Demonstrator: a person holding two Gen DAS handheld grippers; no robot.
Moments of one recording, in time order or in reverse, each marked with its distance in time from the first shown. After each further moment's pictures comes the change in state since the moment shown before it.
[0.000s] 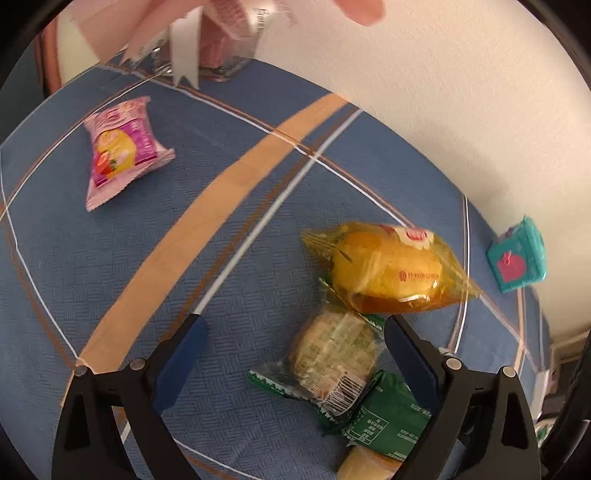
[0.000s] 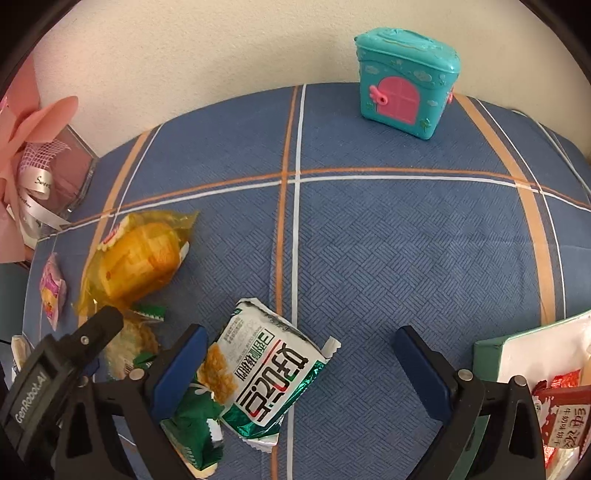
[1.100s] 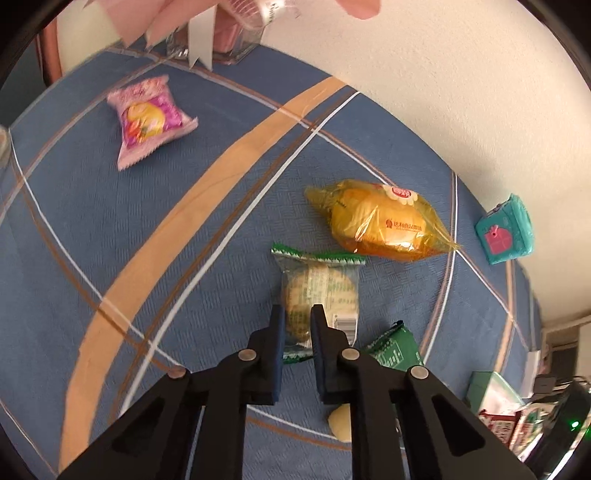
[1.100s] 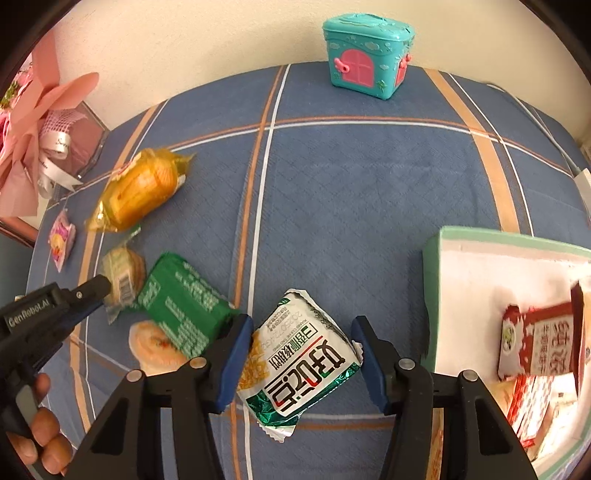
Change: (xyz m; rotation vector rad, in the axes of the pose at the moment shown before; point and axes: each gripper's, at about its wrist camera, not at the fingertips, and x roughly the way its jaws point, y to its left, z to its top) left arm -0.034 0.013 -0.028 -0.038 0.091 -0.029; right arm -0.052 -0.038 -0.082 -0.031 0.050 0.015
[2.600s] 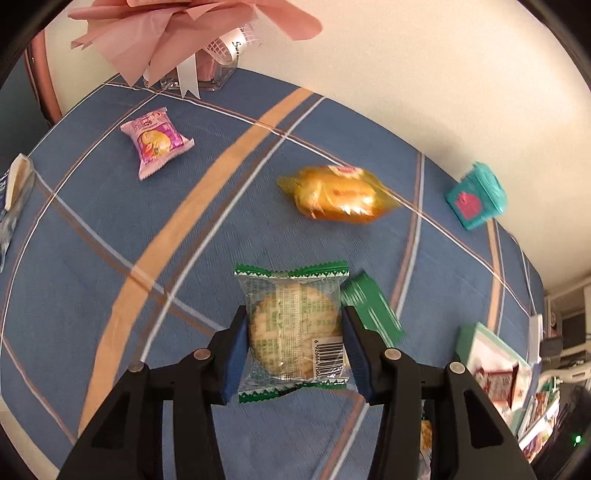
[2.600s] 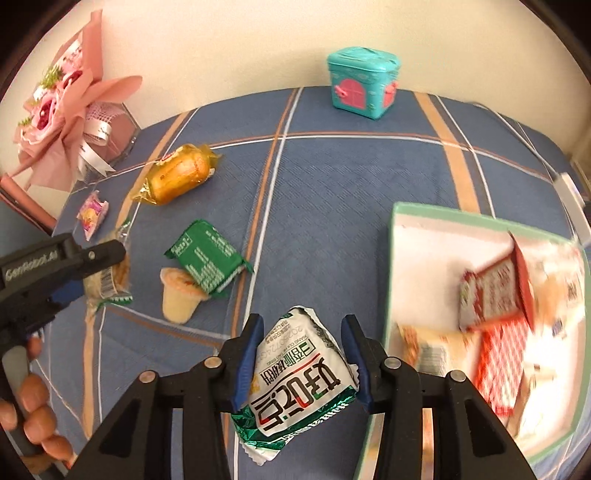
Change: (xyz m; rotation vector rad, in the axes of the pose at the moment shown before) left arm -0.059 -0.029 -0.038 0.118 -0.042 0.055; right arm -0.045 -0.003 -0.037 -0.037 -0.078 0.019
